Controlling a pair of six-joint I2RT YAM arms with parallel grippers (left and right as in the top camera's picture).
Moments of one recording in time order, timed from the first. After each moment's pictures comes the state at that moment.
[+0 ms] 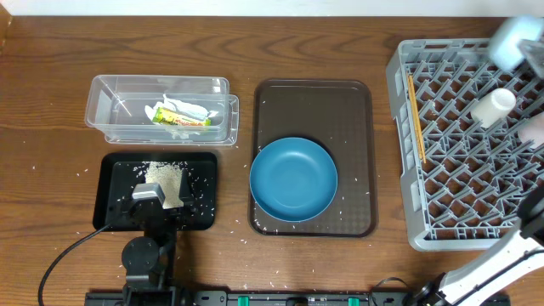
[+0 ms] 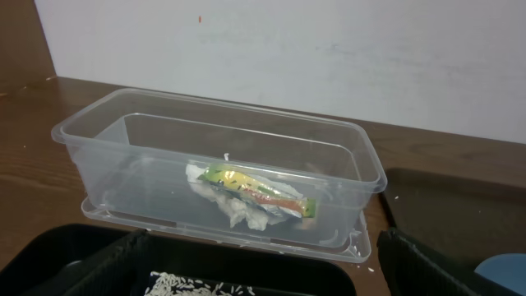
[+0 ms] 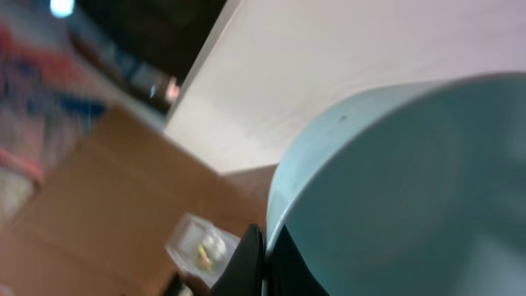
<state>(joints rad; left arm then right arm) 0.00 0.01 0.02 -0.12 -0.06 -0.15 -0.74 2.16 1.53 0.97 -1.53 1.24</state>
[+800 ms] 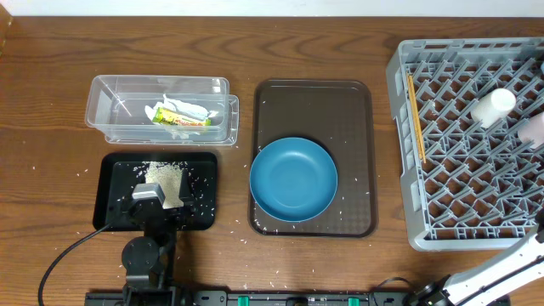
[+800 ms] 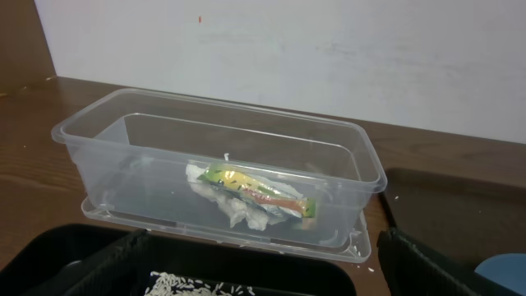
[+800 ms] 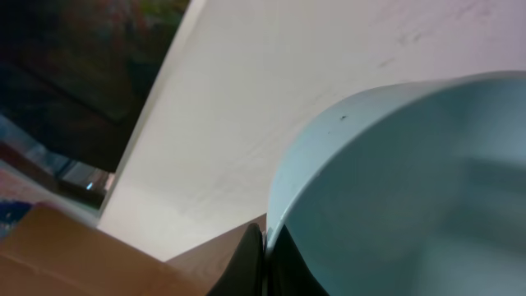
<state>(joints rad) 0.00 0.01 0.02 -0.12 -0.06 -0.15 -0.85 2.25 1.60 0.74 -1.30 1.00</state>
